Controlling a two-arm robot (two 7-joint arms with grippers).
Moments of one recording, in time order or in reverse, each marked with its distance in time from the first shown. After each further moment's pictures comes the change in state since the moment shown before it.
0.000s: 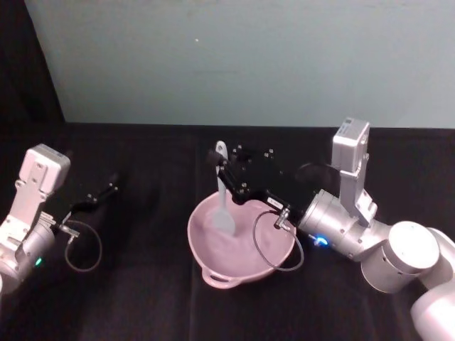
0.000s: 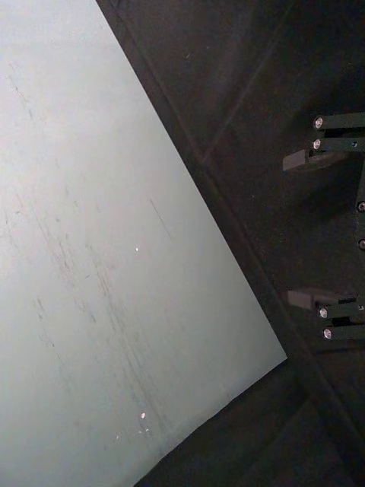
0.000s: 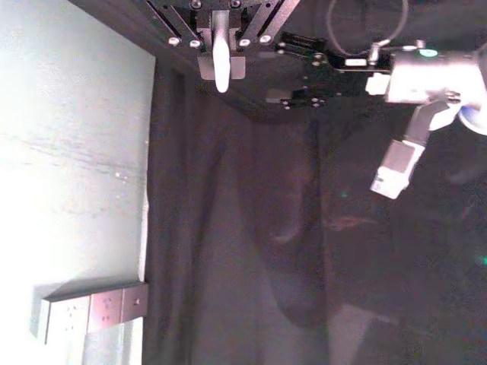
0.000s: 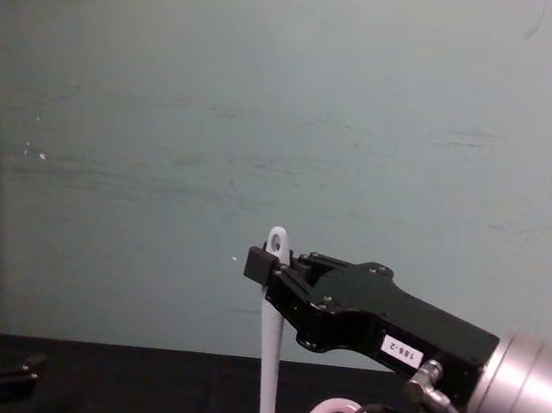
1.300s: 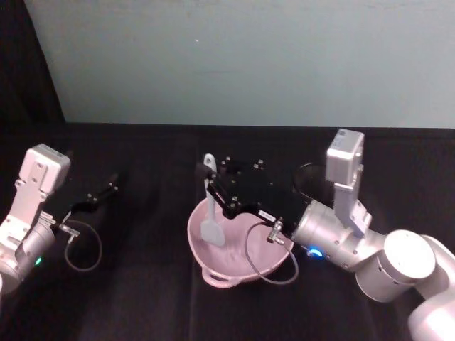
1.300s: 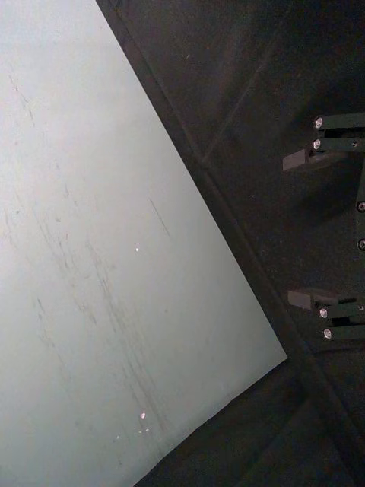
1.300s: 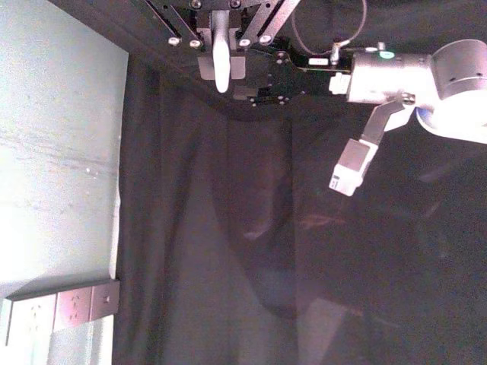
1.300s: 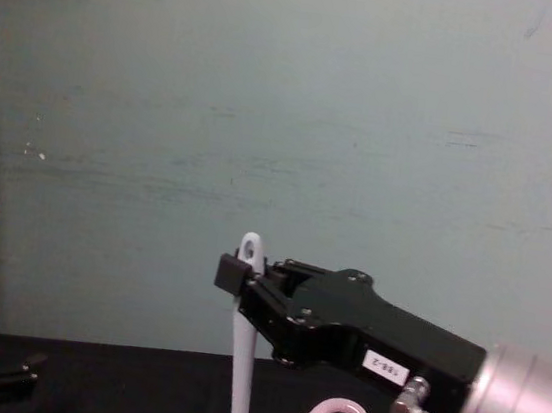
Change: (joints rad) left arm 0.000 0.000 0.000 0.000 0.000 0.000 0.000; right arm -0.030 0.009 -0.023 -0.046 0.008 -0.002 0.025
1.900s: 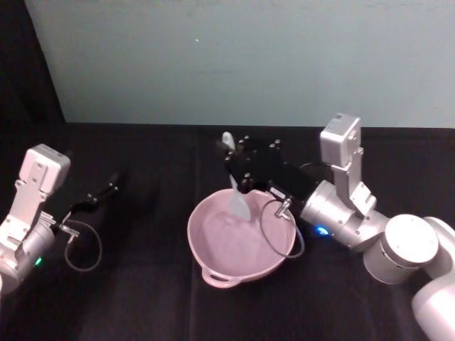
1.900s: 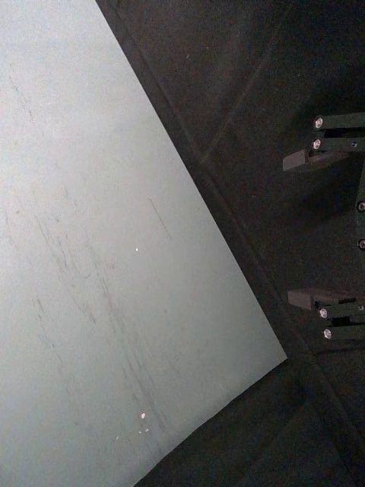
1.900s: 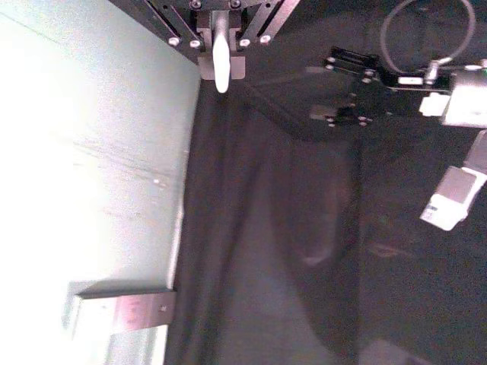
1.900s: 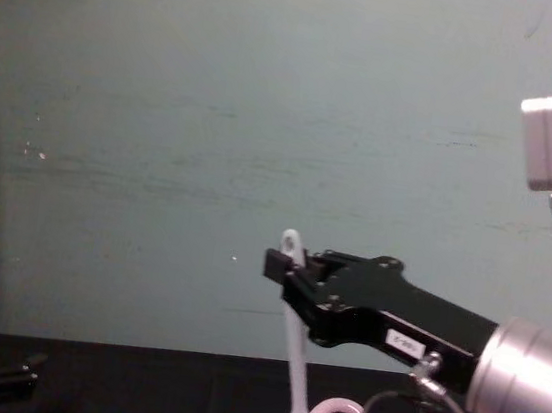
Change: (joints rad) left arm 0.000 0.000 0.000 0.000 0.000 0.000 0.000; right arm 0.052 -0.012 0.028 0.063 -0.130 -0.013 -0.130
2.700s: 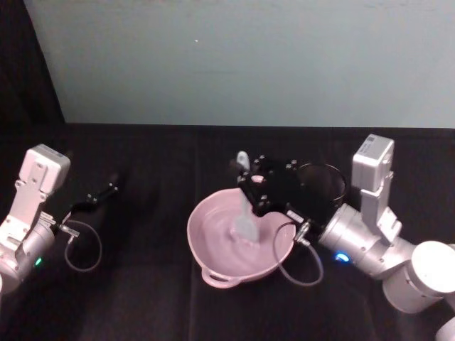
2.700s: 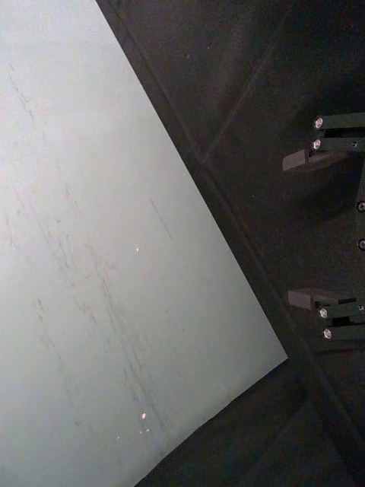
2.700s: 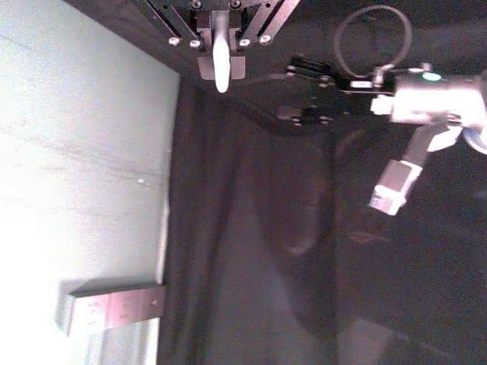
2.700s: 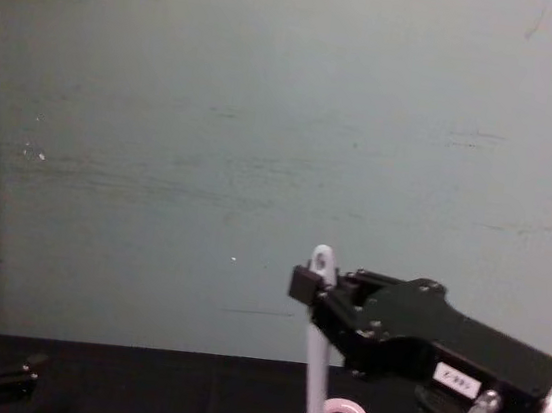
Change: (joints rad) left arm 0.000 0.000 0.000 0.000 0.000 0.000 0.000; right arm -0.134 0.059 0.045 -0.149 0.055 0.023 0.040
